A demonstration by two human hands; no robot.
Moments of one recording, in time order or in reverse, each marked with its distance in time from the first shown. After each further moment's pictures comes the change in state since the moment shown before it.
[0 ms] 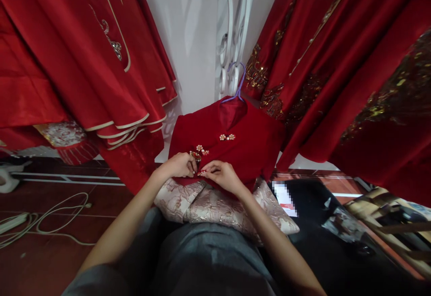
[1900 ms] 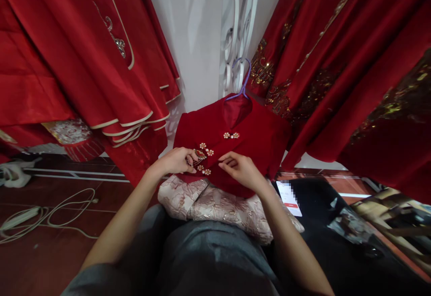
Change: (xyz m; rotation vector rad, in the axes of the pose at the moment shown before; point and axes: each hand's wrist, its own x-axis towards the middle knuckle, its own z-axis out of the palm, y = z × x) left_hand -0.021 0.019 -0.018 0.057 0.062 -0.046; right_hand -0.009 -0.025 -0.030 -0.230 -0.005 0.027
